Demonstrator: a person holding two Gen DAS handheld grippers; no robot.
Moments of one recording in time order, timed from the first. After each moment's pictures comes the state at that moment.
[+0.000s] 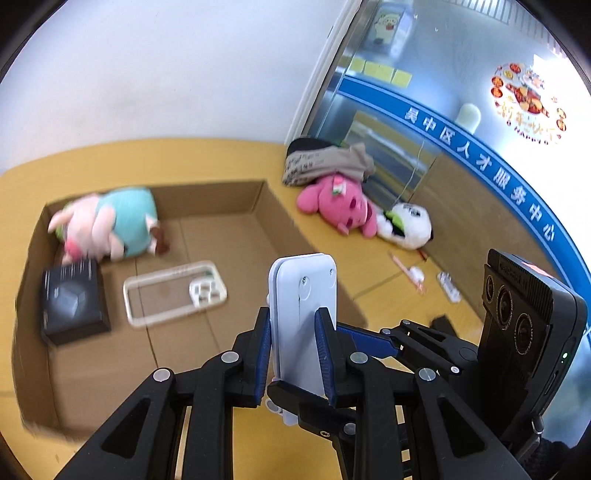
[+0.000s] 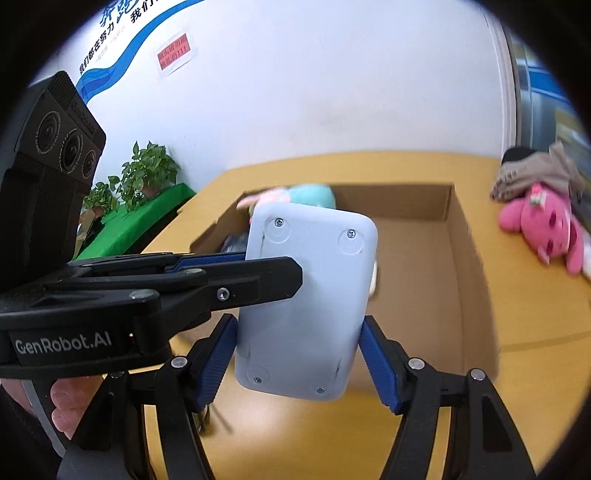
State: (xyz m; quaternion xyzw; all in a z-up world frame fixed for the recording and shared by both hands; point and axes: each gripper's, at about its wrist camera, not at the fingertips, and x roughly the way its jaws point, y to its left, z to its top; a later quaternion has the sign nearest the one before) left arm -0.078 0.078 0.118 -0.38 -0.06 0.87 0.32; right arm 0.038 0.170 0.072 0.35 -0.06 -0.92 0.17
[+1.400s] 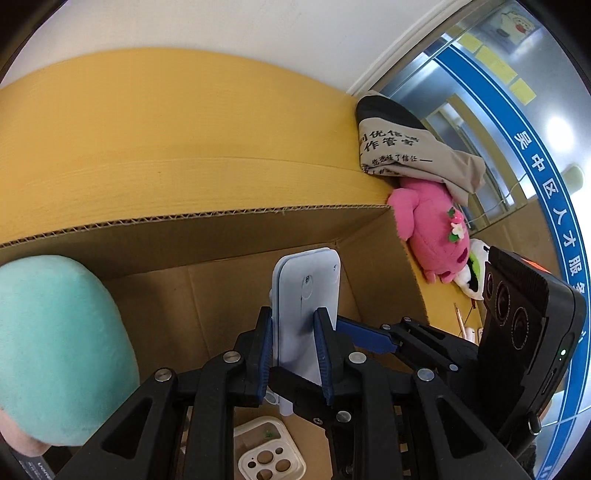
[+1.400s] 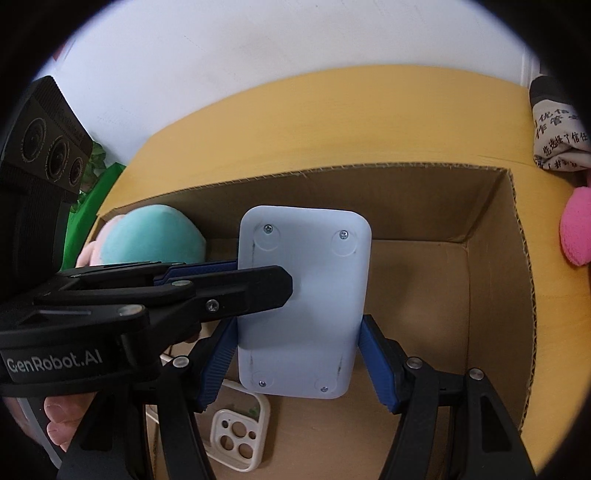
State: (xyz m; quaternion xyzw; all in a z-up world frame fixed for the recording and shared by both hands) left arm -0.373 0.118 -0.009 -0.55 -0.12 0.77 0.29; right arm -0.239 0.218 -0.036 0.52 -0.10 -0.84 0.13
